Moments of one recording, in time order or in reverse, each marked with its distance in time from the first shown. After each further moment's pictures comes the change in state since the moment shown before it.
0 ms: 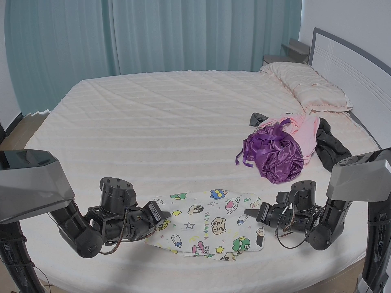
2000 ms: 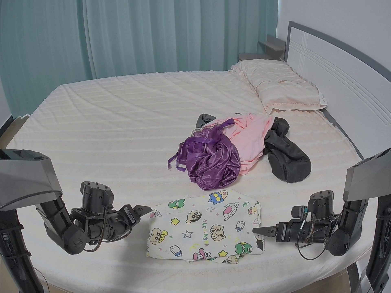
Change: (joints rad) left arm 0.170 0.009 0.096 -0.001 0.061 0.102; right arm -0.090 -0.064 0.231 0.006 0.108 -0.287
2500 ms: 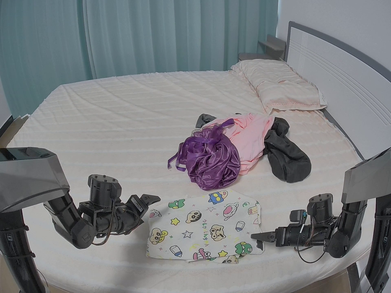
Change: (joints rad) left arm -0.031 0.032 -0.100 0.000 -0.064 -0.186; right arm 0.004 0.017 0.021 -0.009 0.061 -0.013
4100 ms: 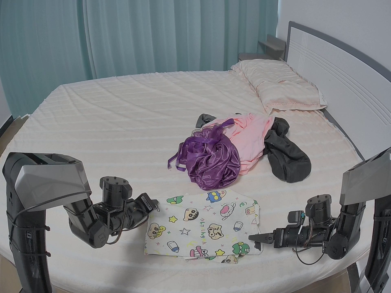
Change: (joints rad) left arm -0.007 0.172 -0.107 -0.151 0.083 0.184; right arm 0.021 0.006 0.003 -0.019 -0.001 0.006
